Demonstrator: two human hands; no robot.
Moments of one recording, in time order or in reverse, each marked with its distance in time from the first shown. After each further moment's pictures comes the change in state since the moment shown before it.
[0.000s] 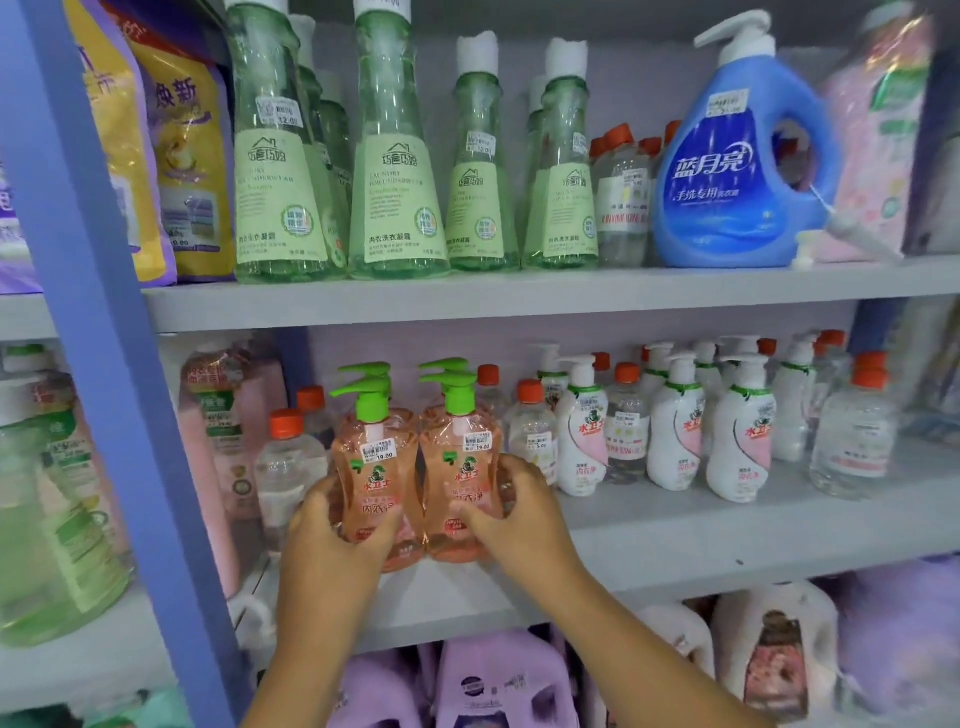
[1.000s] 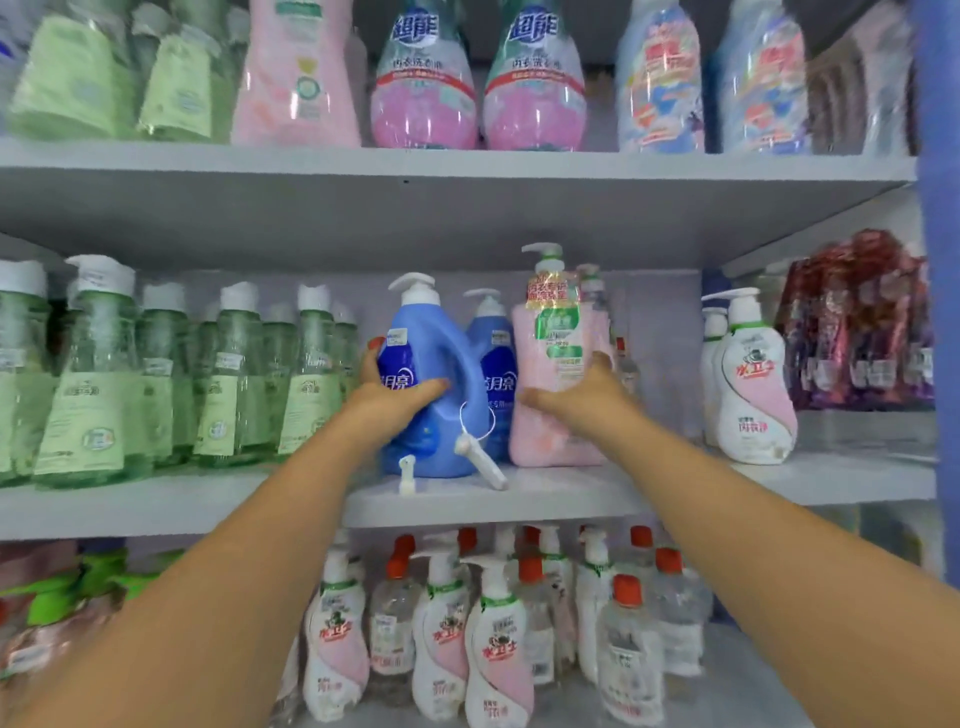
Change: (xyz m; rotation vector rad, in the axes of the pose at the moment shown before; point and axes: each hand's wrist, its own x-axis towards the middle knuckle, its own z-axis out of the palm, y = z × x) left_hand 0.030 0.417 0.211 -0.309 -0.168 0.176; right_hand 0.185 -0.074 -0.461 -0.139 0.253 -0.107
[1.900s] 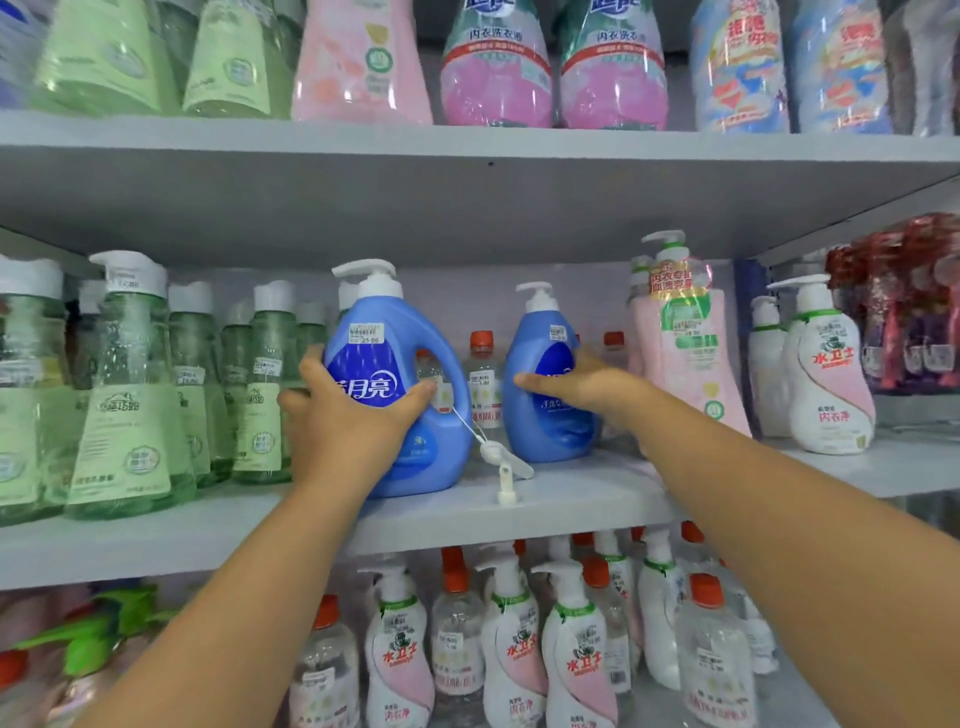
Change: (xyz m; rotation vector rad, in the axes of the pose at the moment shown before) left_hand 0.000 -0.032 -0.081 0.287 0.345 0.062; right_hand 0.025 -0.045 0.069 -0.156 -0.184 0.039
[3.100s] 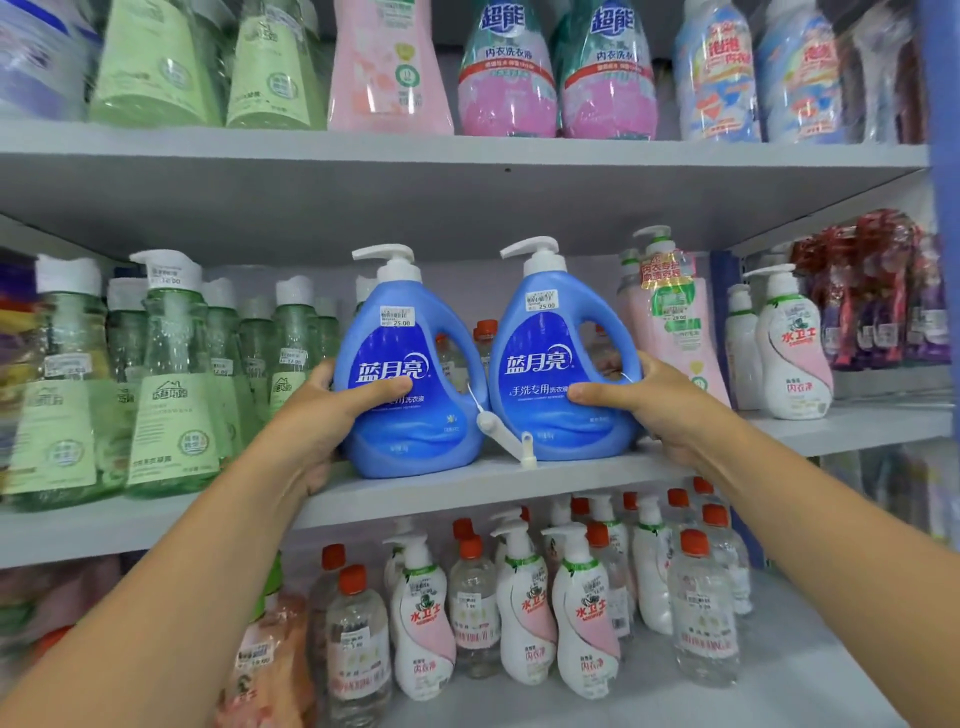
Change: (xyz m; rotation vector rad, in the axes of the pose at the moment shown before) left_hand 0.008 -0.016 -0.065 -0.645 -0.510 -0.184; right_hand -0.106 0.022 -0.020 0.566 -0.009 -0.122
